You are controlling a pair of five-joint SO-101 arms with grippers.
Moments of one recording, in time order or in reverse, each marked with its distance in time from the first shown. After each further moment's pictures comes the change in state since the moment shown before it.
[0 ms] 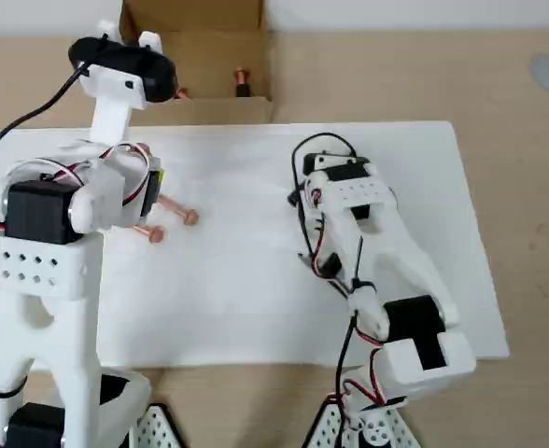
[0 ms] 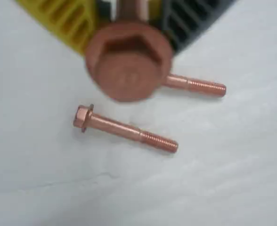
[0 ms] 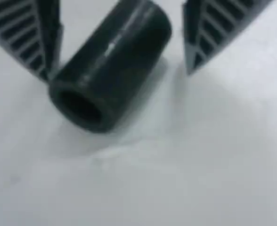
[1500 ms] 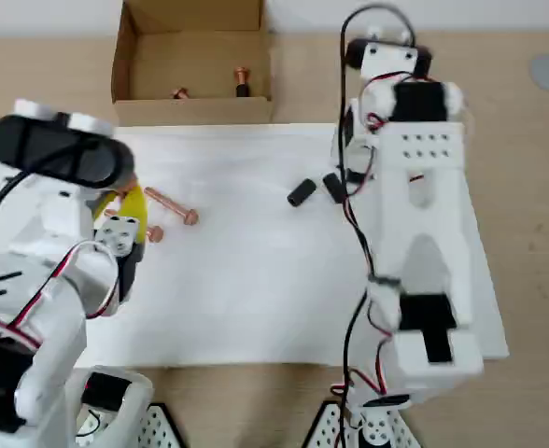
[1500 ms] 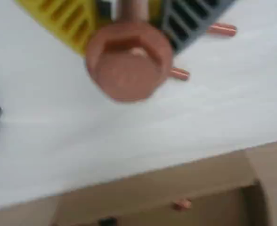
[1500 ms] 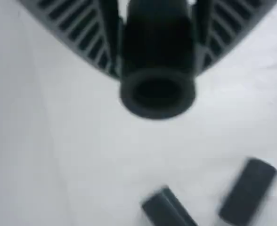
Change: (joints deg) left arm 2.0 -33.3 15.5 -6.9 5.2; right arm 7.6 -3.4 -50.8 26.5 8.5
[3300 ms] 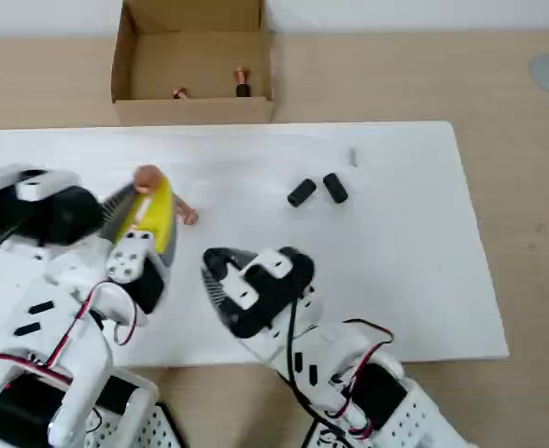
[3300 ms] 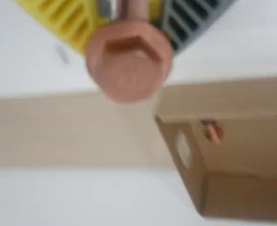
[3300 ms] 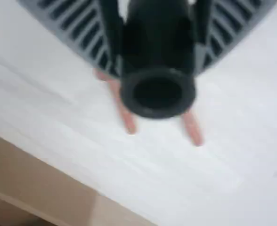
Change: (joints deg) left arm 10.5 -22.0 30.2 -26.7 17.9; right arm -45.5 -106.4 113.7 -66.4 15.7
